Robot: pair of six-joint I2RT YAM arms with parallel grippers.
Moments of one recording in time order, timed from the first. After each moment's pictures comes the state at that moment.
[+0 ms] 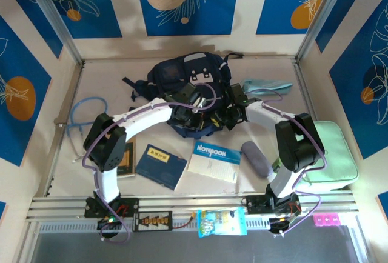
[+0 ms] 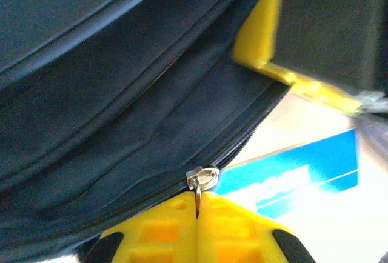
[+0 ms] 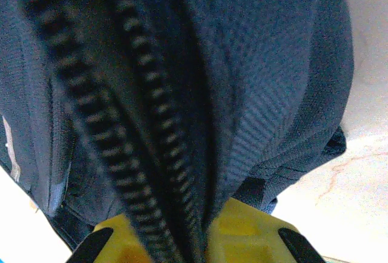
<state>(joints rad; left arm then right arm) -0.76 1.88 1.47 -0.76 0.20 -0.40 0.38 1.71 1.04 -0.44 -0.35 1.21</state>
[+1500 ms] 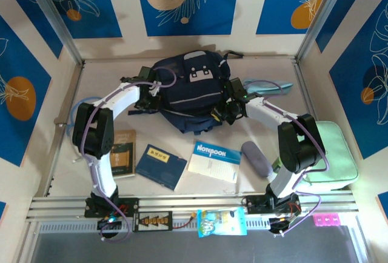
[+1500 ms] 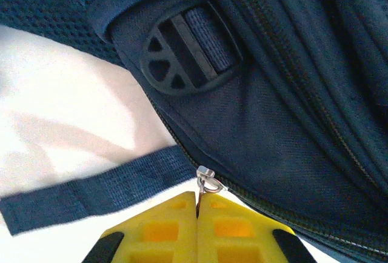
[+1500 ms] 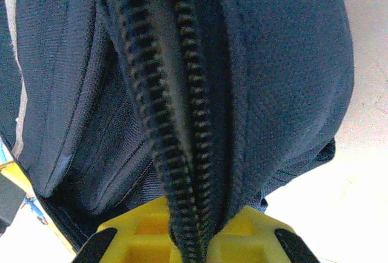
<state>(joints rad) -0.30 1.95 1.47 -0.74 -0.02 0.00 0.39 1.69 1.13 -0.50 -0.30 1.11</state>
